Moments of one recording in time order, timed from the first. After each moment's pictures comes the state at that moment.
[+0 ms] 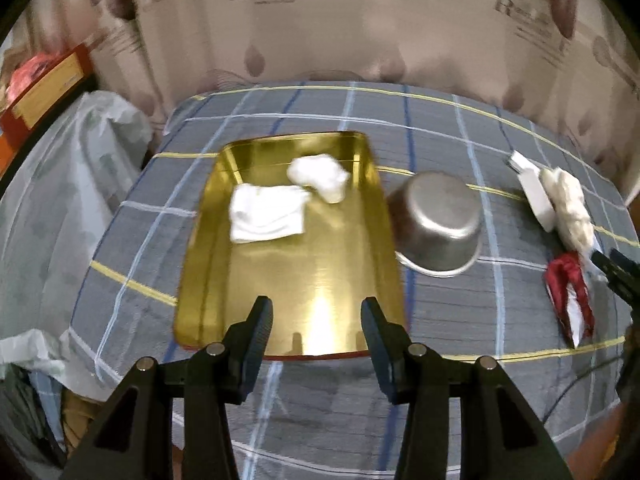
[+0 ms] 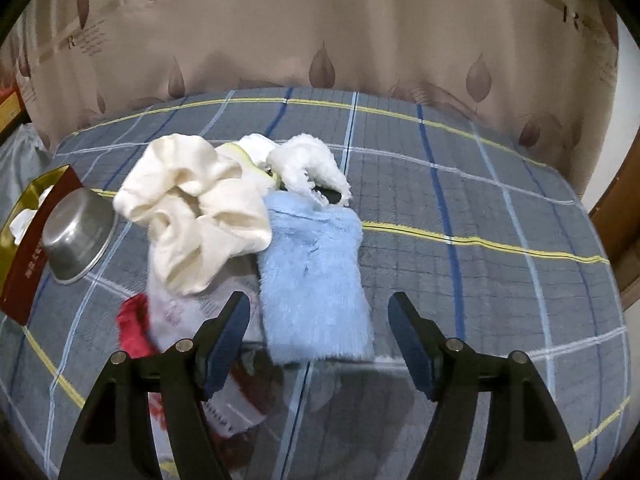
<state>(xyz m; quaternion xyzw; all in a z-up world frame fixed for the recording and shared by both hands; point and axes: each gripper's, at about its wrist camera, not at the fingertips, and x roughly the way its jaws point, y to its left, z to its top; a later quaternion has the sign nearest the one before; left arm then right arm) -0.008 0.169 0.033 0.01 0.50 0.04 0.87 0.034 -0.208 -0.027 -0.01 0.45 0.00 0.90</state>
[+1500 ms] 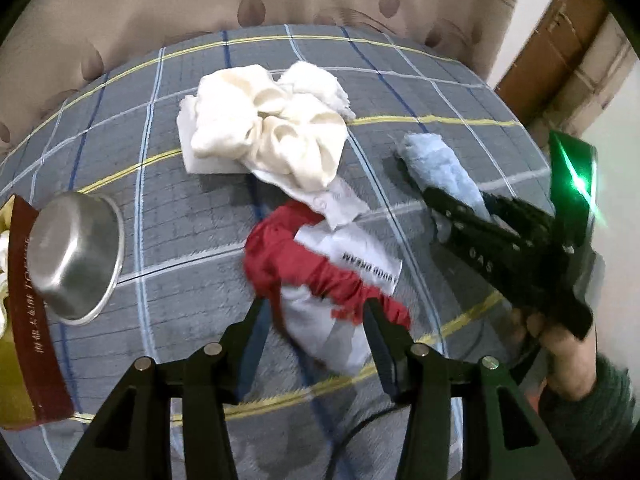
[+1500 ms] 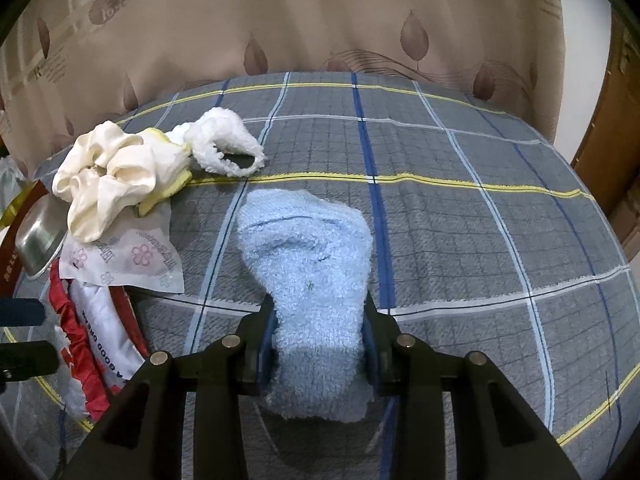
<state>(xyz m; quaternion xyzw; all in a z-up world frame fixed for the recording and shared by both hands) 0.030 -0.102 -0.021 0.06 0.56 -0.23 0.79 0.006 -0.271 -0.054 0.04 0.44 -0.04 0.90</state>
